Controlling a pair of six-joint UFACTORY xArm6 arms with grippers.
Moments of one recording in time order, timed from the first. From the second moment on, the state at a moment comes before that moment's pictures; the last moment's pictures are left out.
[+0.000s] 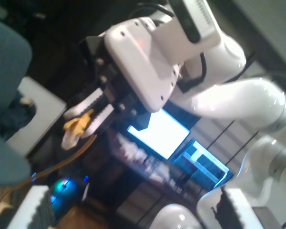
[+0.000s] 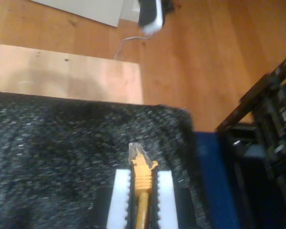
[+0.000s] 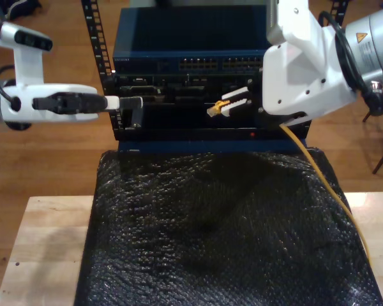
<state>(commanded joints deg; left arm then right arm) 23.7 0.3 -62.3 -75.6 121.1 -279.5 11.4 -26.2 -52.5 51.6 62.5 -95.7</state>
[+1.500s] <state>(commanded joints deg) 35.7 -13.6 -57.5 -1.7 105.9 -232.0 9.6 -17.0 -52.3 38.6 63.9 -87.3</state>
